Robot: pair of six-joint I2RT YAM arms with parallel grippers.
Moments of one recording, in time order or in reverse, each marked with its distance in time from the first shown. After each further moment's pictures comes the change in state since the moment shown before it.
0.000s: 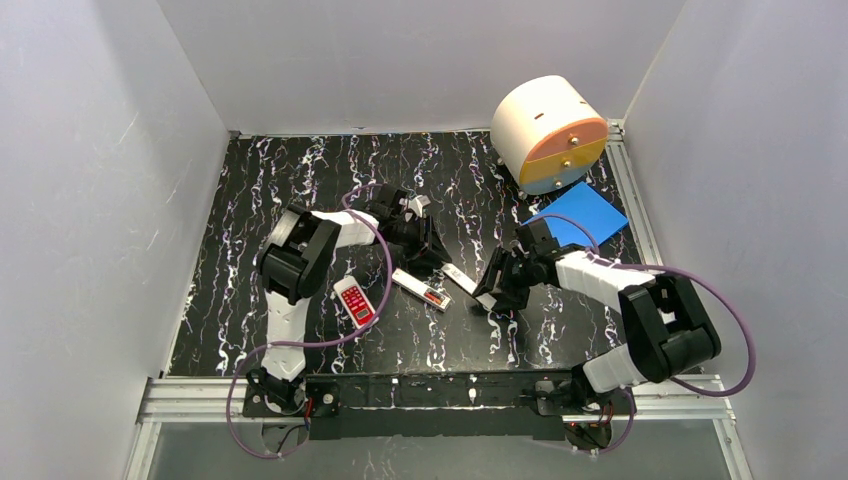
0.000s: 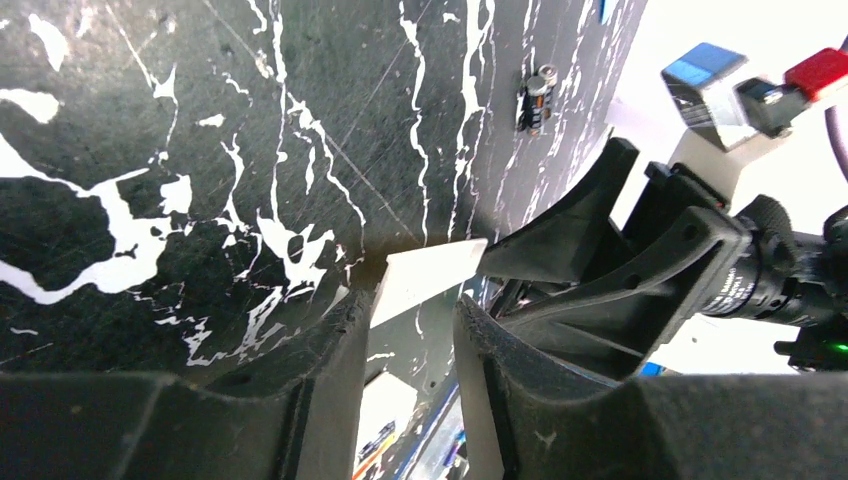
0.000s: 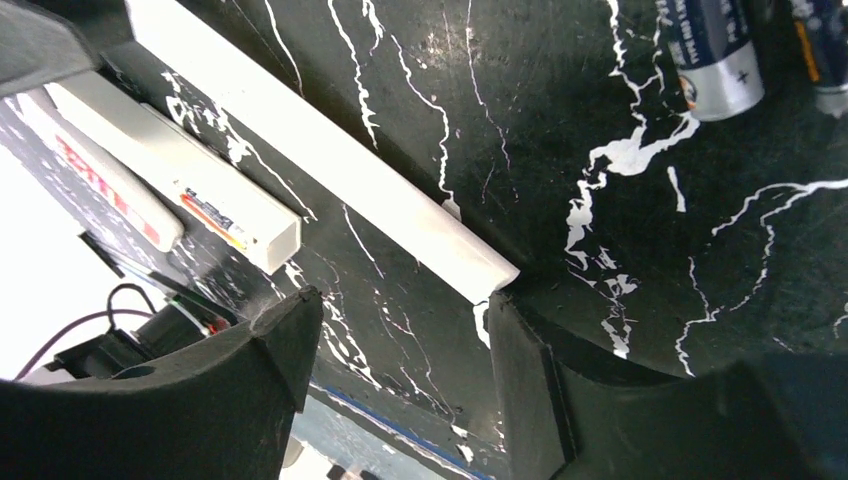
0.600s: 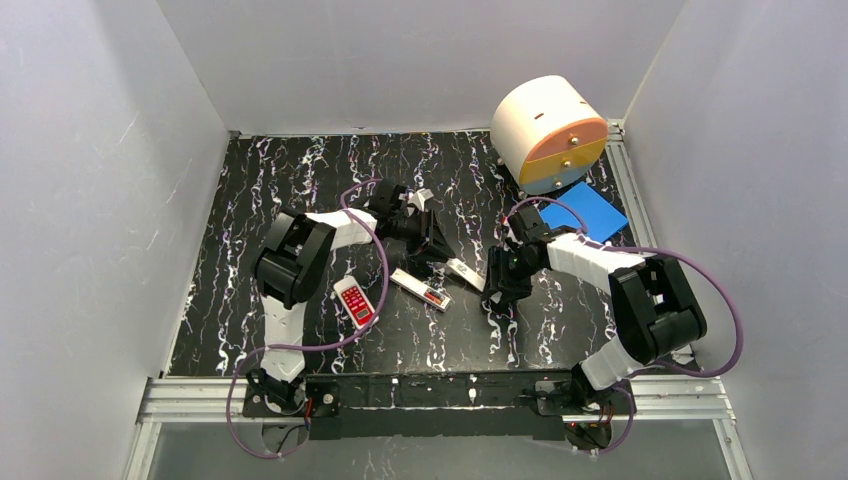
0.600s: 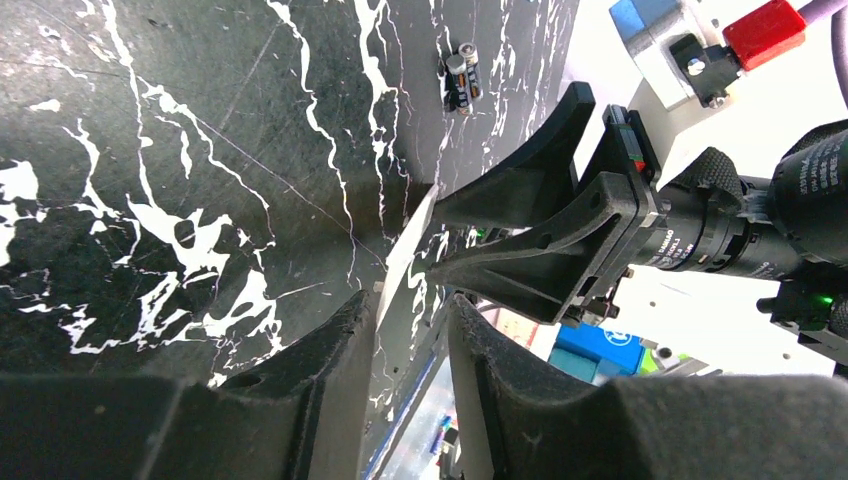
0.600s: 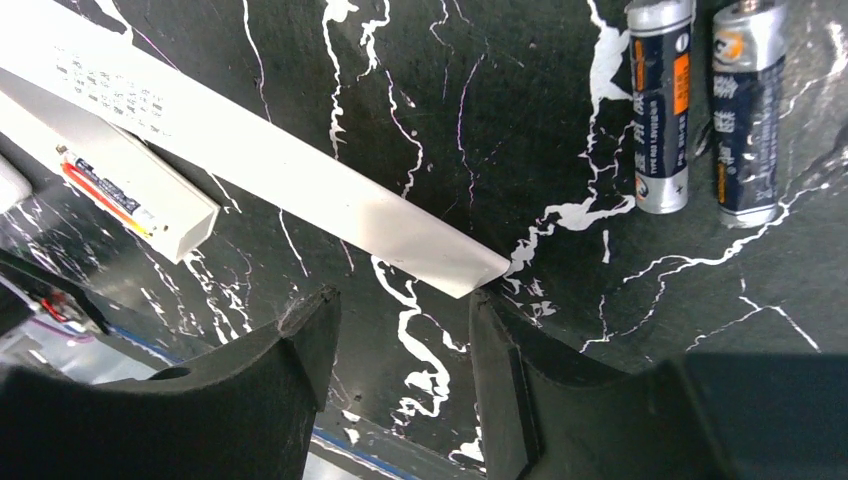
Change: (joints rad) left arm -0.003 -0.048 -0.001 0.044 0.054 -0.048; right arm 0.001 0.117 0.168 -0.203 0.073 -0.344
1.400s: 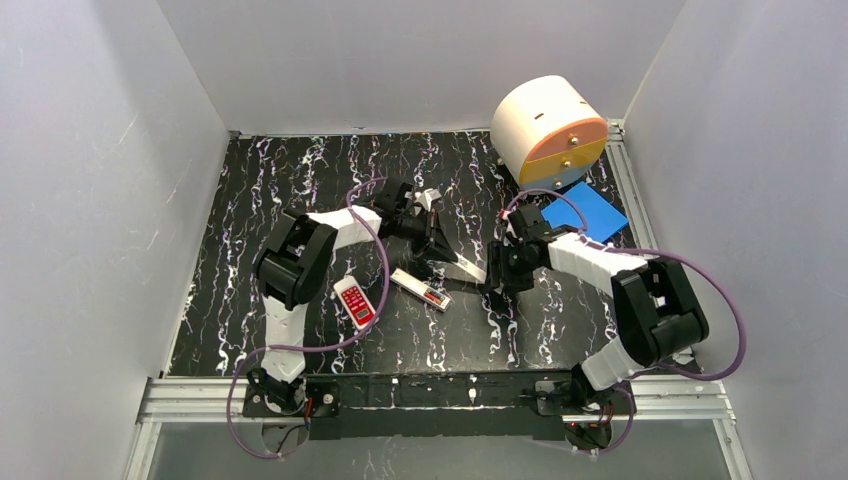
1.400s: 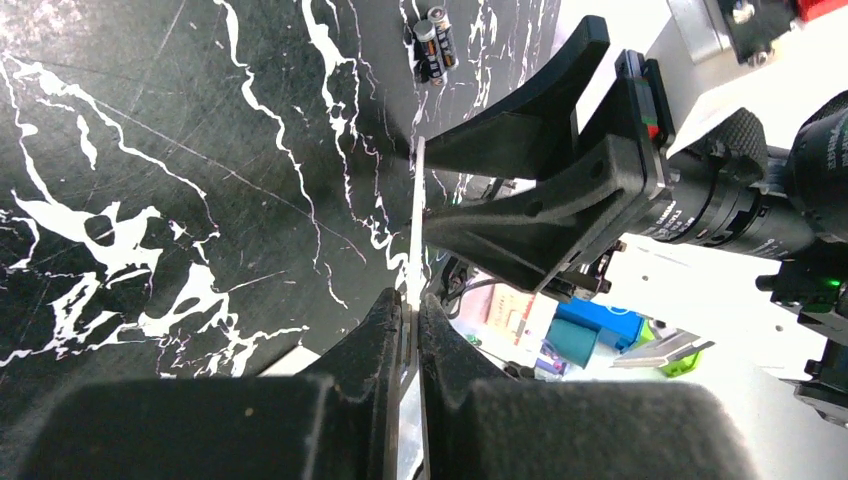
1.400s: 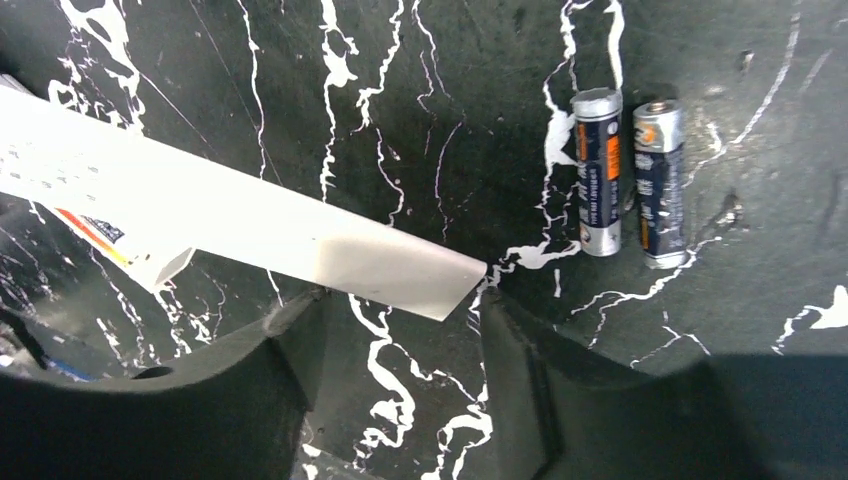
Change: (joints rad) left arm -0.024 0.000 0.036 -0.061 0.047 0.021; right arm 0.003 -0.002 0.018 0.029 0.072 -0.084
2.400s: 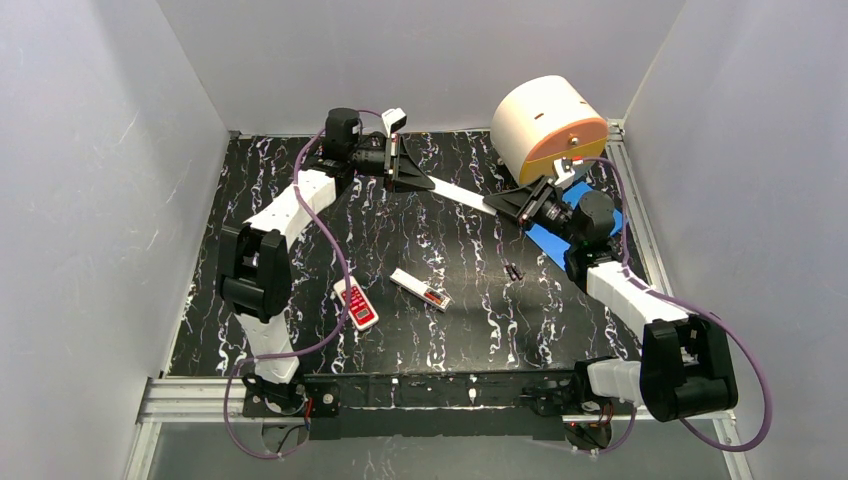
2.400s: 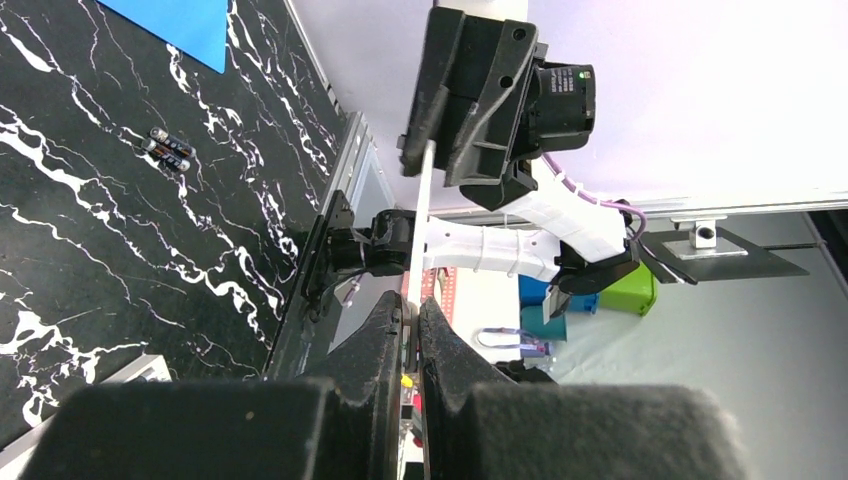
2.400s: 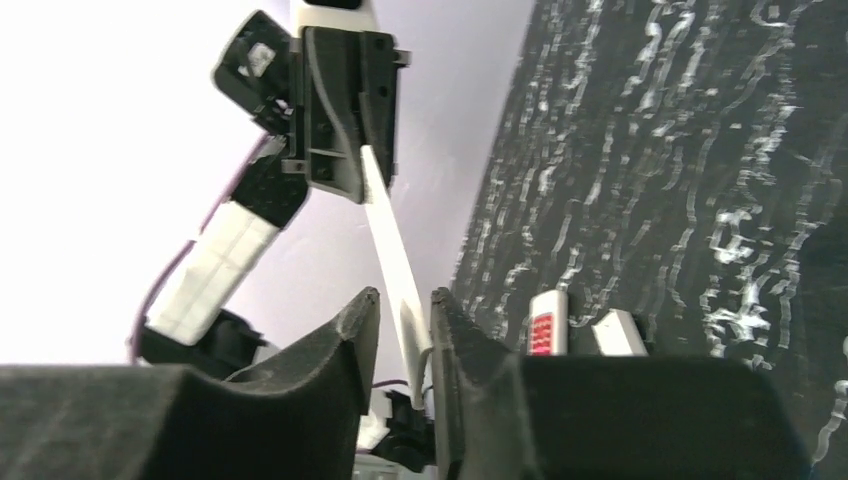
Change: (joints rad) left arm 0.215 -0.189 0.248 0.049 0.322 -0.151; right arm -0.217 -0.312 -0.221 1.159 -0.428 0.846
